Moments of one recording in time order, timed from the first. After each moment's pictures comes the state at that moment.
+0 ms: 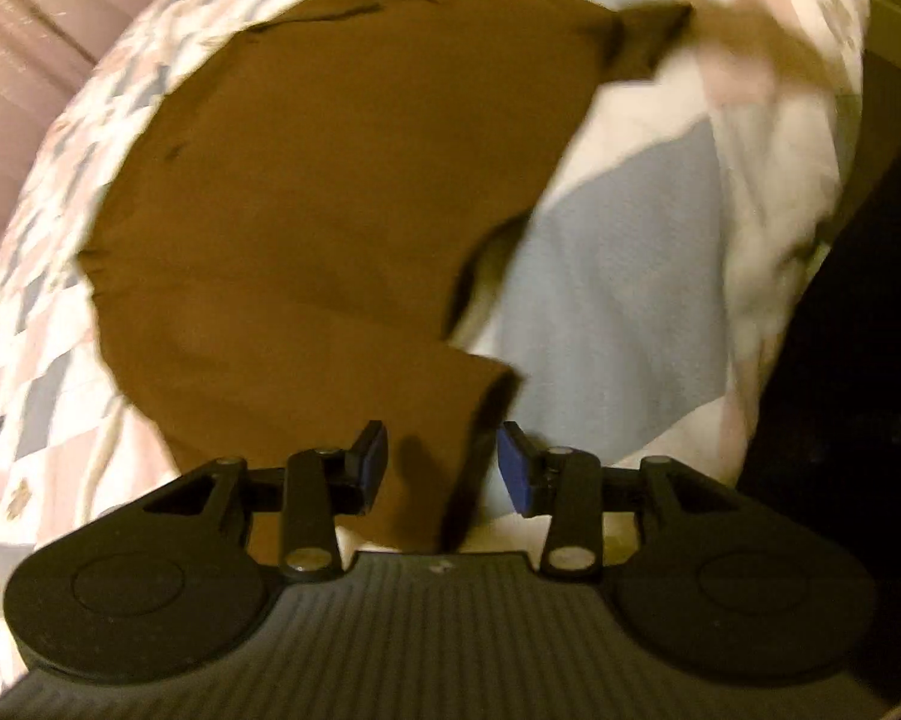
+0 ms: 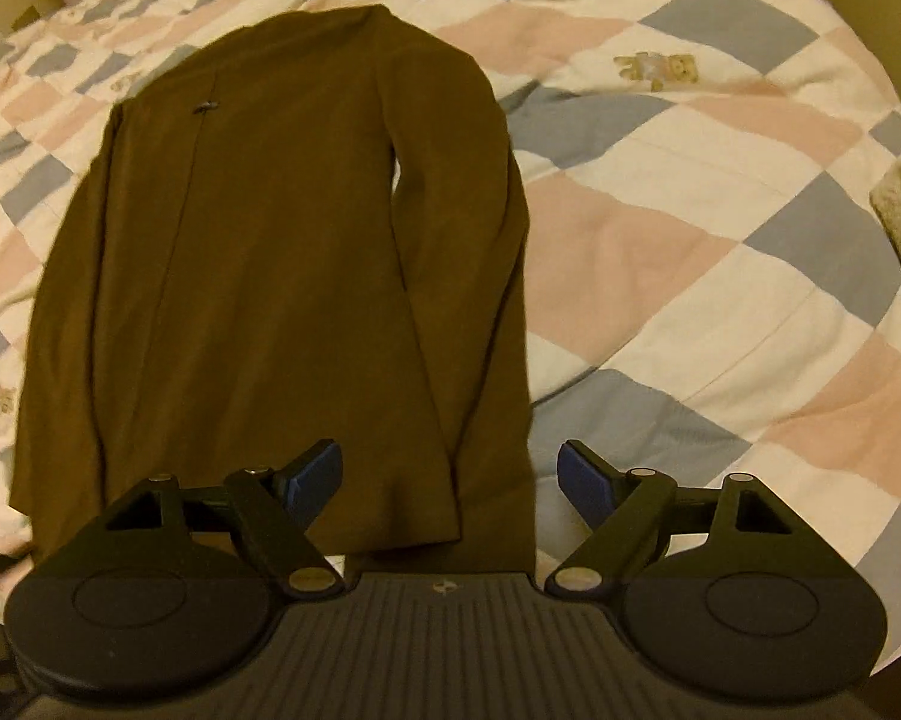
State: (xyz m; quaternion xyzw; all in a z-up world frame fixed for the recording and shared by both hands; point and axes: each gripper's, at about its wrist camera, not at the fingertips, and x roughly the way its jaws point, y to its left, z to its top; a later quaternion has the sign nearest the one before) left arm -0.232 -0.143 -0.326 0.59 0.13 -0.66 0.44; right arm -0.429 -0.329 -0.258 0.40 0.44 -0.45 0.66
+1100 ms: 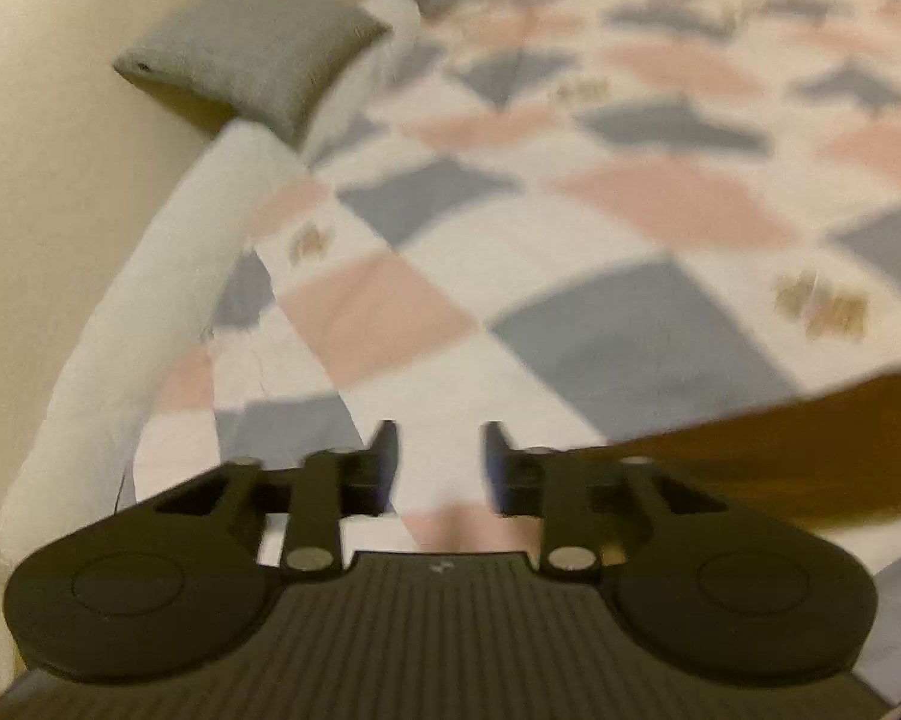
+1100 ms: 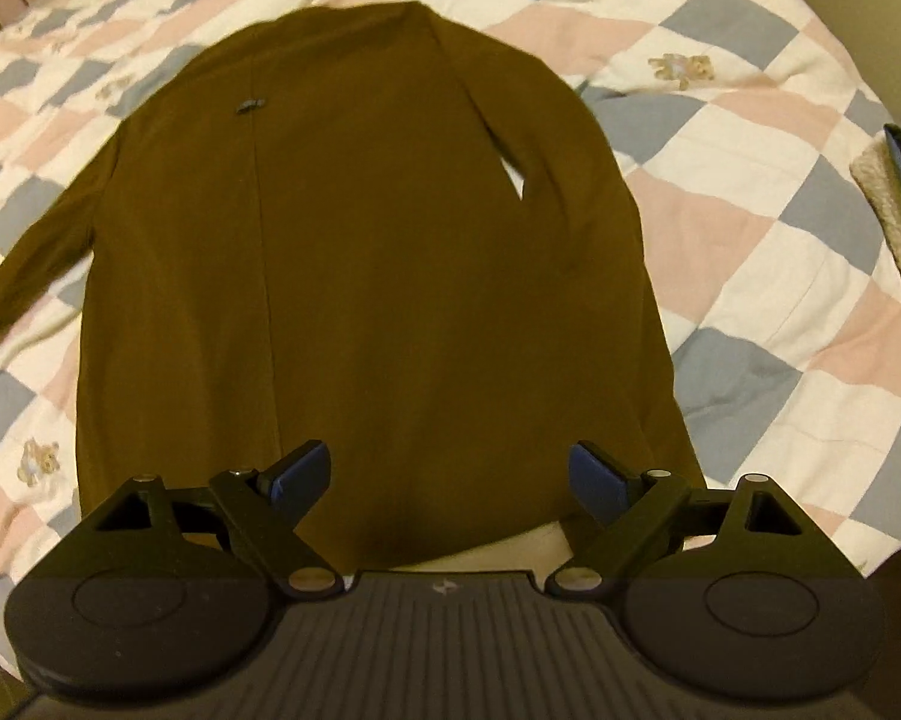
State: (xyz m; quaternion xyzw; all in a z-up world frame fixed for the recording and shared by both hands) left arm 0.384 -0.278 -0.244 0.43 0.28 -0.25 0.82; right arm -0.295 -0.298 -0.230 0.43 0.45 -0.51 0.59
